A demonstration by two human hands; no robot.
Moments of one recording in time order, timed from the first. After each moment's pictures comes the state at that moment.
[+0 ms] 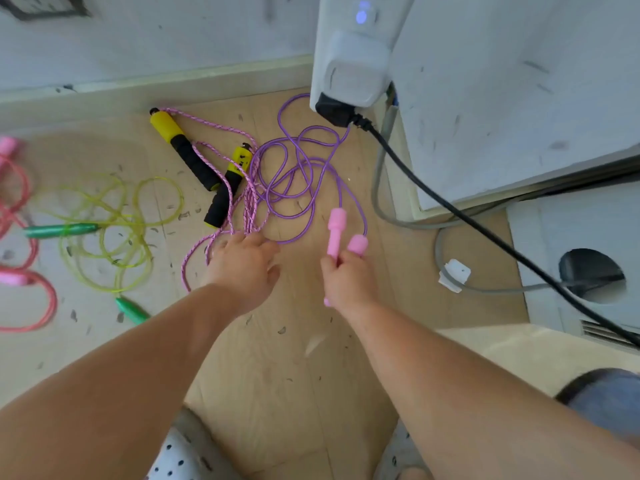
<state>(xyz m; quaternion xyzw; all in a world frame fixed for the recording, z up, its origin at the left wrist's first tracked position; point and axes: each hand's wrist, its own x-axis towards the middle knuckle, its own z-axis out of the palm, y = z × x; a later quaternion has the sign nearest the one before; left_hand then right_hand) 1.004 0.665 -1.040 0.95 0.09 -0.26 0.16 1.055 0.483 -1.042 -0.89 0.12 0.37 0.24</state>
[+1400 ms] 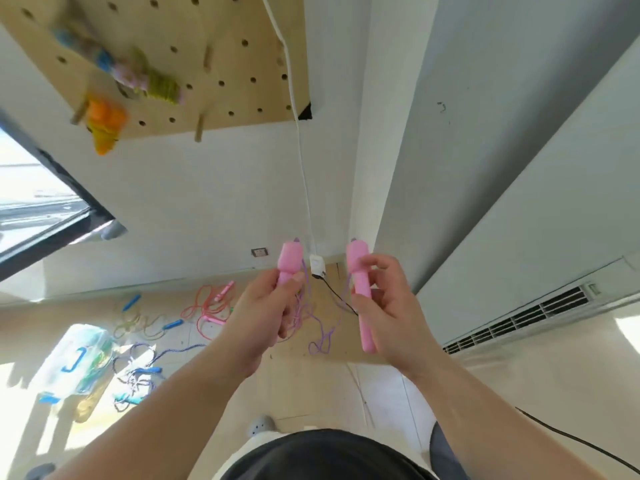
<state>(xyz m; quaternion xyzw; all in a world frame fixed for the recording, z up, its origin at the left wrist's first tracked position) 0.785 0.444 -0.131 0.68 0.31 0.04 0.67 0.864 0.268 -0.144 -0.73 -0.17 0.22 0.63</state>
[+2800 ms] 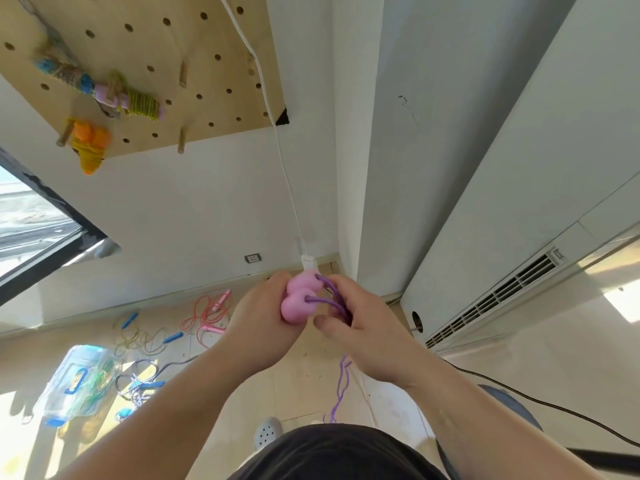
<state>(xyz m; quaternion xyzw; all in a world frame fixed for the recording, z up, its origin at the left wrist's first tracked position) 0.765 0.419 -0.116 0.94 0.14 0.04 0.31 0.825 0.246 -0.123 -0.75 -0.29 0.26 0.53</state>
